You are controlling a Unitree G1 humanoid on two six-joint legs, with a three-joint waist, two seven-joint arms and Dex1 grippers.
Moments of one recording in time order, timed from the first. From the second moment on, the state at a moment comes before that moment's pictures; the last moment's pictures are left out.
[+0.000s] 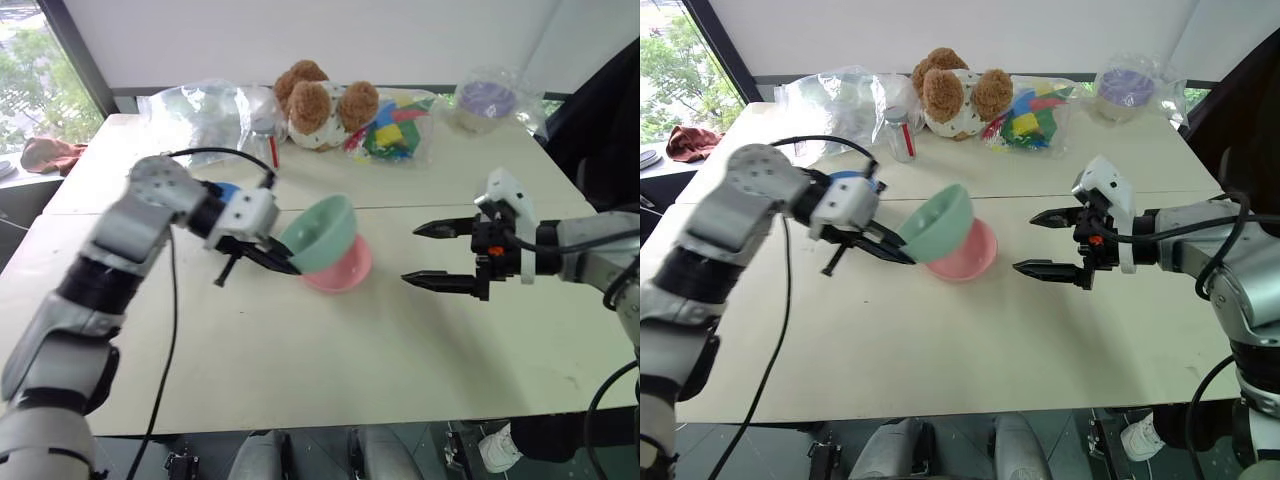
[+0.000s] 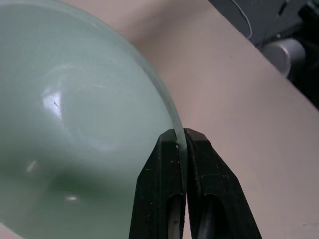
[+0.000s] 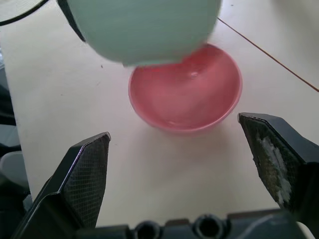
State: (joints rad) left arm -1.00 0.69 -0.43 0.25 -0.26 0.02 -1.61; right arm -0.50 -0.98 -0.14 -0.46 0.64 0.96 1.02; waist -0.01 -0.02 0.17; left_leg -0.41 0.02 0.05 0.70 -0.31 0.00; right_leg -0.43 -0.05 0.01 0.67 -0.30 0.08
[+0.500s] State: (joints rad) left arm -1.12 0.53 -0.55 0.65 -0.04 -0.36 -1.61; right arm -0.39 -1.00 -0.26 -0.58 0.73 1.03 0.90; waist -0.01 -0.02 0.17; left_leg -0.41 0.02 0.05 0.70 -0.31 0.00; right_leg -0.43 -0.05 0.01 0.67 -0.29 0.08
